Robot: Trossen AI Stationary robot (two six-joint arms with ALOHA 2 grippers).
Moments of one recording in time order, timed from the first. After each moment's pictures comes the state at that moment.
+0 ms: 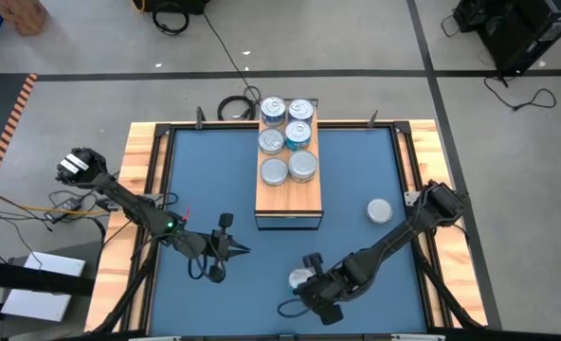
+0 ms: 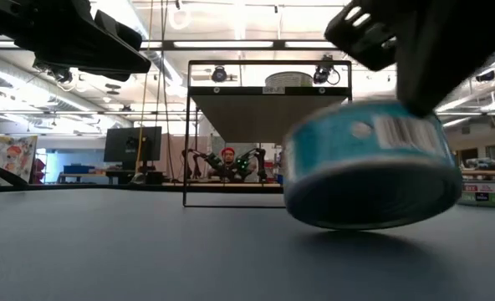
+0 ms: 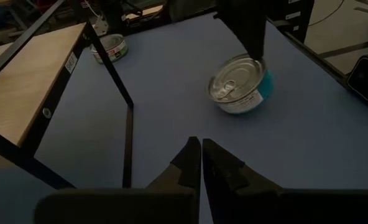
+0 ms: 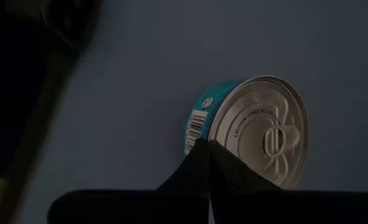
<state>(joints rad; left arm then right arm) -0.57 1.28 0.50 0.36 -0.45 -0.01 0.61 1.94 1.43 -0.60 0.14 0.30</state>
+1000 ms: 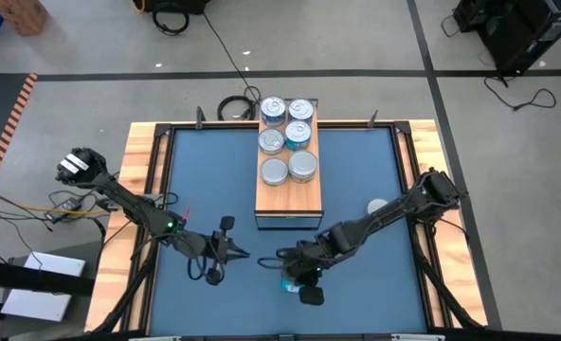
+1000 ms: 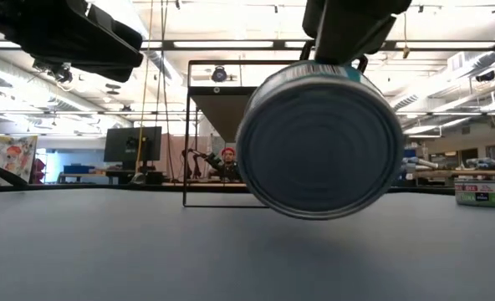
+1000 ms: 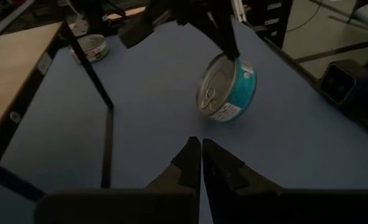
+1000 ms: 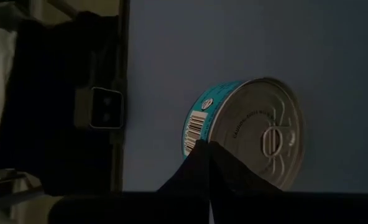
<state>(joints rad) -0.57 1.28 0.50 0.36 -0.38 -0.03 0.41 1.90 1.42 -0.49 -0.23 0.55</state>
